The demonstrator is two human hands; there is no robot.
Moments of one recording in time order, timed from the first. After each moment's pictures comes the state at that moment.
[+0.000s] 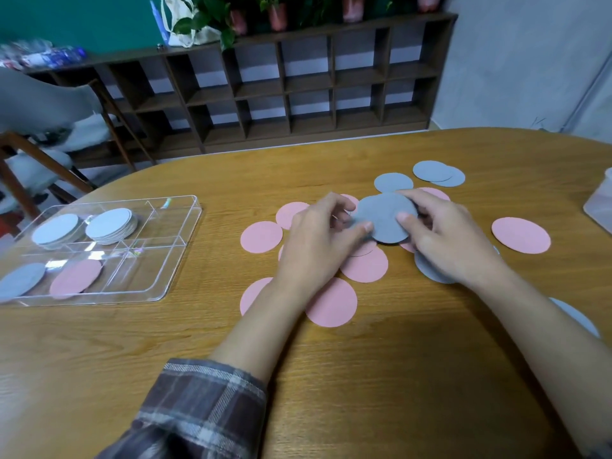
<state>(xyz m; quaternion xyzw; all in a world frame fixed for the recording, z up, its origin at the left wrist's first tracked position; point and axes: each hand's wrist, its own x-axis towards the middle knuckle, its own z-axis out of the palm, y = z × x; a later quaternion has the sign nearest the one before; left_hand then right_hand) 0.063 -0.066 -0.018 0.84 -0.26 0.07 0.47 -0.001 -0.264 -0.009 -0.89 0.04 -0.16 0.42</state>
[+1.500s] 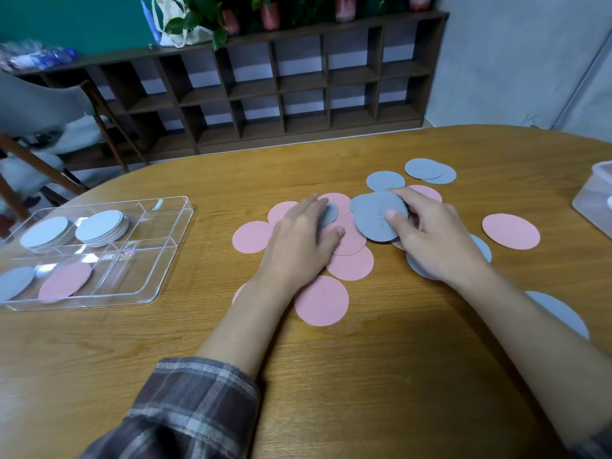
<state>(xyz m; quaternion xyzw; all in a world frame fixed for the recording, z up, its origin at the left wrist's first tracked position) 0.080 -0.056 -0.029 0.92 -0.26 0.06 0.30 0.002 -0.261 -0.016 -0.90 0.05 -0.18 0.40</state>
